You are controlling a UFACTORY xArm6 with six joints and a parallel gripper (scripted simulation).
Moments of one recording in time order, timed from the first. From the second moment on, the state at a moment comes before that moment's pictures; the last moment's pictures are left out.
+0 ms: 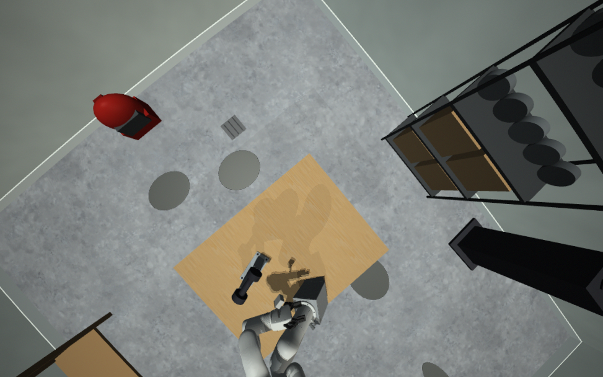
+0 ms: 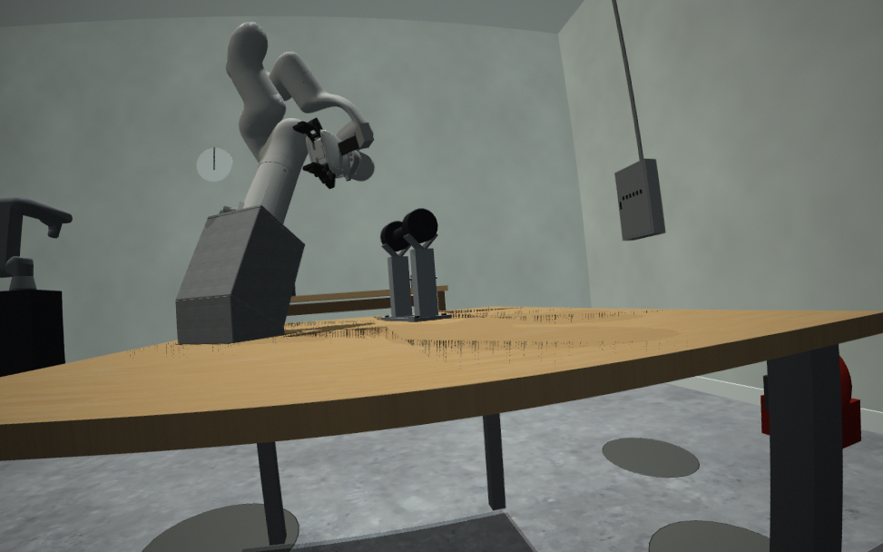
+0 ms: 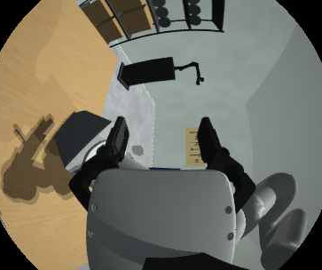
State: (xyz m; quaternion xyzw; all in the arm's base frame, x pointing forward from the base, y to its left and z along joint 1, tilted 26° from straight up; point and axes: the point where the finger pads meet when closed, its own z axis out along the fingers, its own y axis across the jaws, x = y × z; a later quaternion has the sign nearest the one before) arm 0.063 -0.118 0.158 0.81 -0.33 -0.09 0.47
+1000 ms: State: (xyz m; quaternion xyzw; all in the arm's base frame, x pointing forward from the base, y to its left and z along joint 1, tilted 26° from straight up) arm 0.203 -0.026 0.205 0.84 -0.54 -0.04 0.10
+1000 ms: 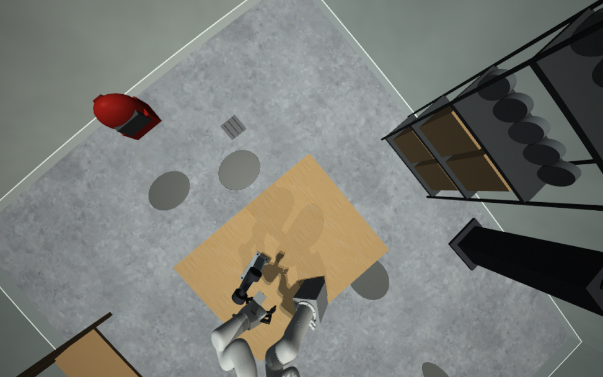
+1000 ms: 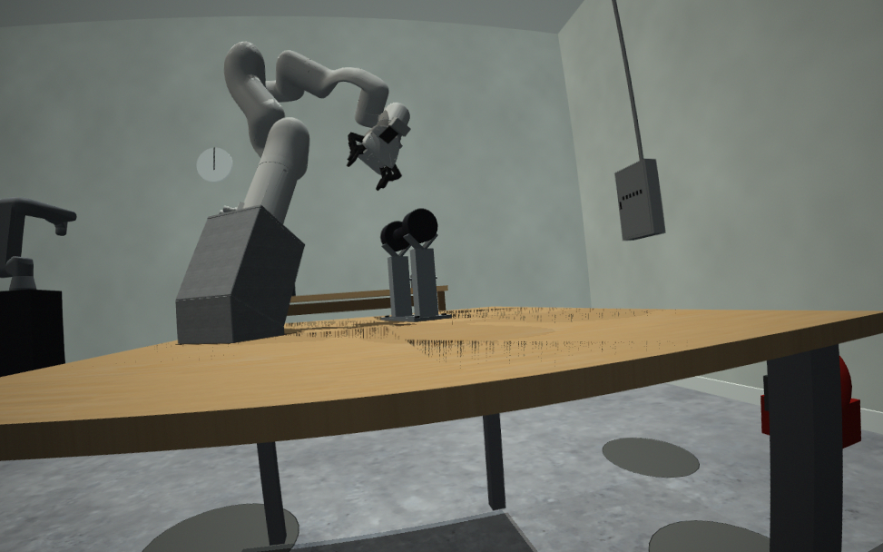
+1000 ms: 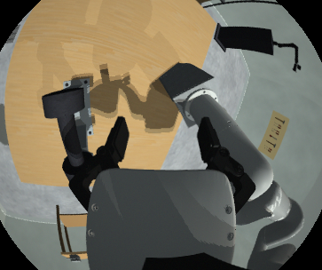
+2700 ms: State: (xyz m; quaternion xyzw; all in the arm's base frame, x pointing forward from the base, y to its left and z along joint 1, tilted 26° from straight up) arm 0.321 0.073 0.176 0.75 -0.62 -0.02 -0.22
